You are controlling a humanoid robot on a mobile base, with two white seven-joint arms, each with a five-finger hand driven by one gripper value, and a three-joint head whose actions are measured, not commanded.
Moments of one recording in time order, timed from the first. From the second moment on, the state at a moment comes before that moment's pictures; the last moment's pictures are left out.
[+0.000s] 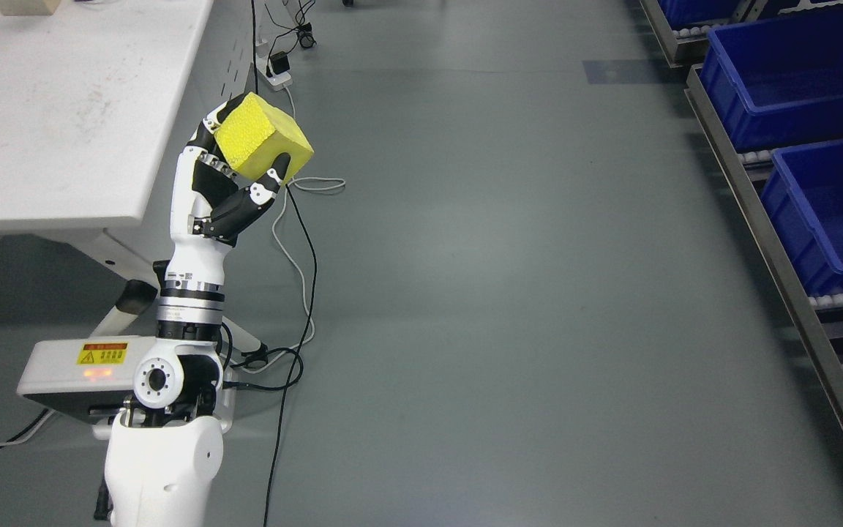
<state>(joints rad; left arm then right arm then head) -0.18 0.00 0.08 -1.68 0.26 -0.22 -0.13 0.00 0.00 -0.09 0.00 0.00 -0.10 0.02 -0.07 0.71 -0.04</state>
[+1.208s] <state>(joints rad) -0.22 0.00 0.08 -1.69 0.26 -0.19 -0.14 0.00 0.00 -0.09 0.00 0.00 -0.10 0.02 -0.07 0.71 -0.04</state>
